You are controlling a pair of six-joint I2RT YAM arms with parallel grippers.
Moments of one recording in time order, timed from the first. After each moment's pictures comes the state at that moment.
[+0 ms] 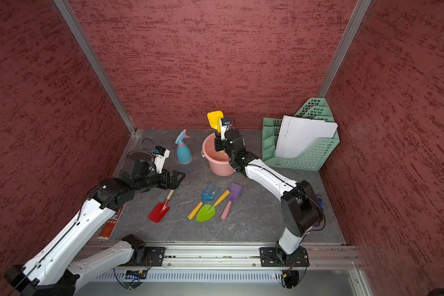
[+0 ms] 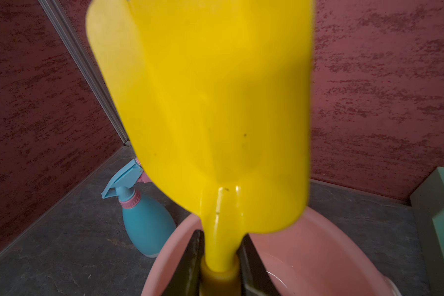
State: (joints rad) left arm -0.48 0.96 1.08 -0.80 0.10 -0.28; right arm 0.58 1.70 1.33 0.17 0.13 0.19
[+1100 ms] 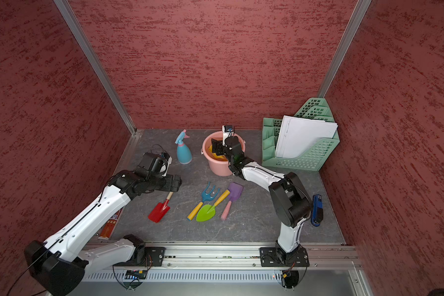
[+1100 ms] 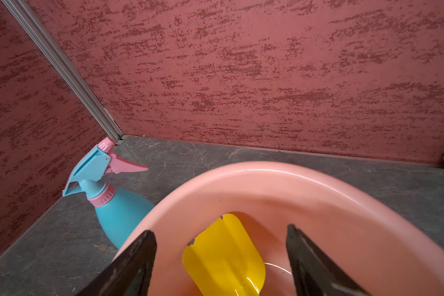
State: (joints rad) left arm -0.45 1.13 1.05 -0.94 -0.06 -0.29; right arm 0.55 1.79 1.21 0.35 0.13 0.29
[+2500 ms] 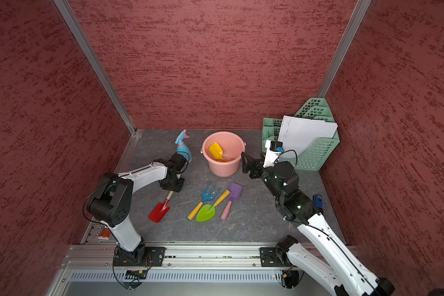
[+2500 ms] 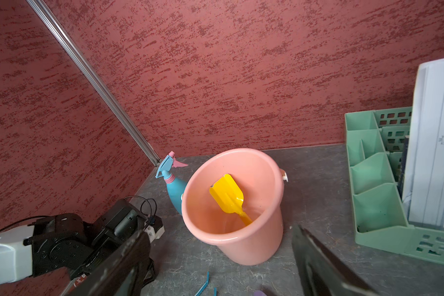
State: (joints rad) left arm -0.38 1.76 1.09 -0.81 -0.18 -0.20; right arm 0.55 0.80 0.90 -0.21 0.15 0.42
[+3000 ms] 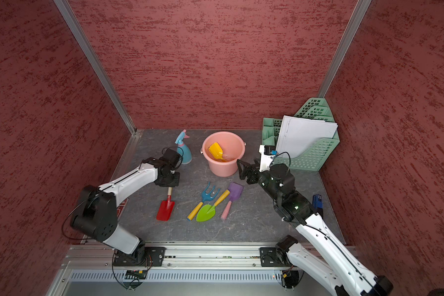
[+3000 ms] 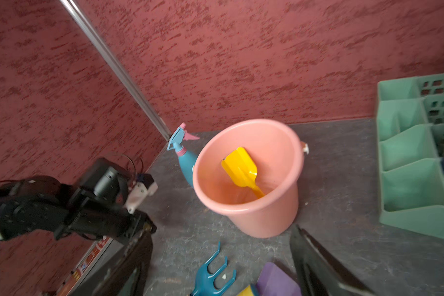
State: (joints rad) left arm -0.37 1.50 1.08 -0.84 -0.19 -0.39; right arm 0.59 0.81 0.84 -0.25 0.01 0.45
